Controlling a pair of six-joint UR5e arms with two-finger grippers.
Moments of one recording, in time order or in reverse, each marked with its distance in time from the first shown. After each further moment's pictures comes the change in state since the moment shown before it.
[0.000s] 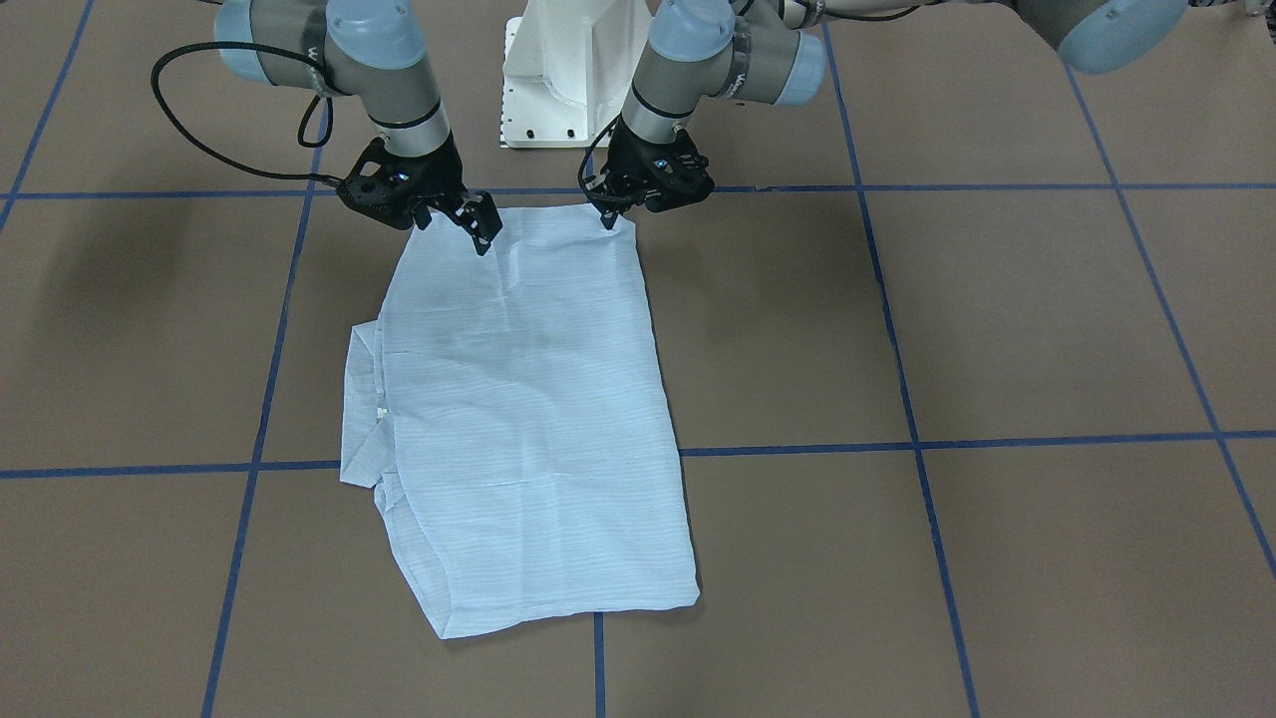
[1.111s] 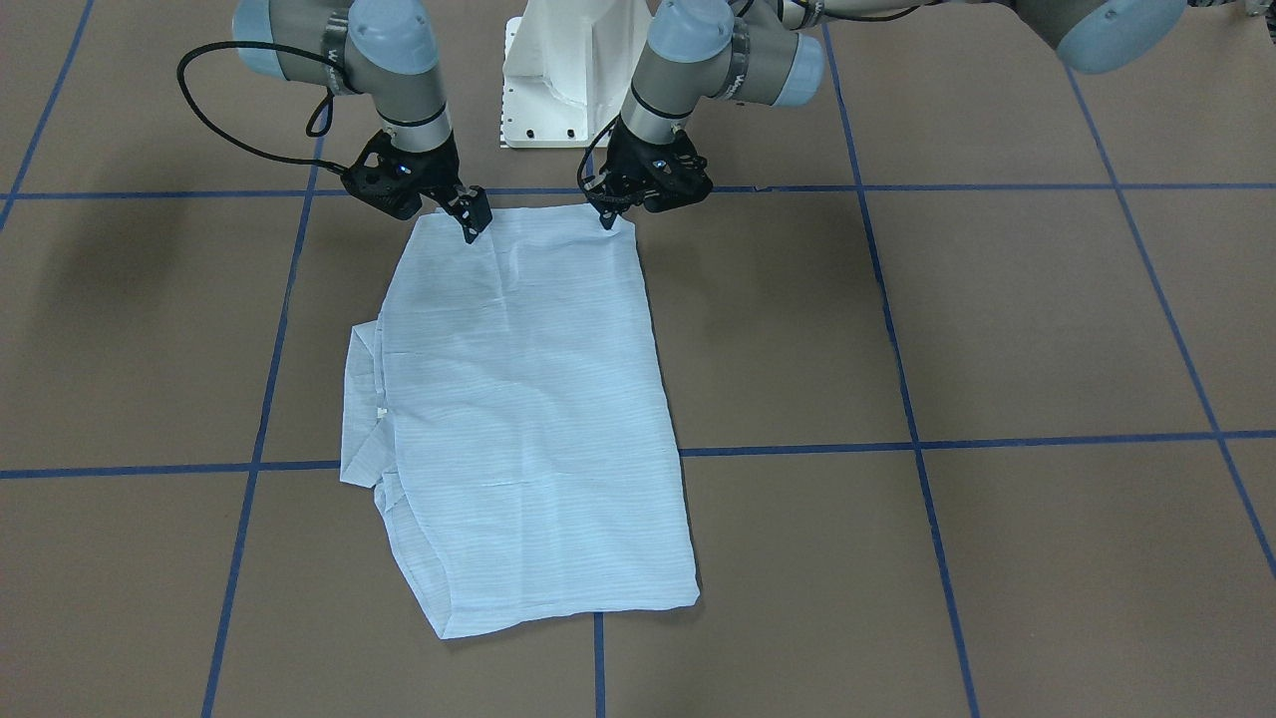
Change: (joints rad) left arm 0.002 -0.001 0.005 -0.007 0.001 0.001; right arm -0.068 -0.036 -0.009 -0.020 -0.024 0.023
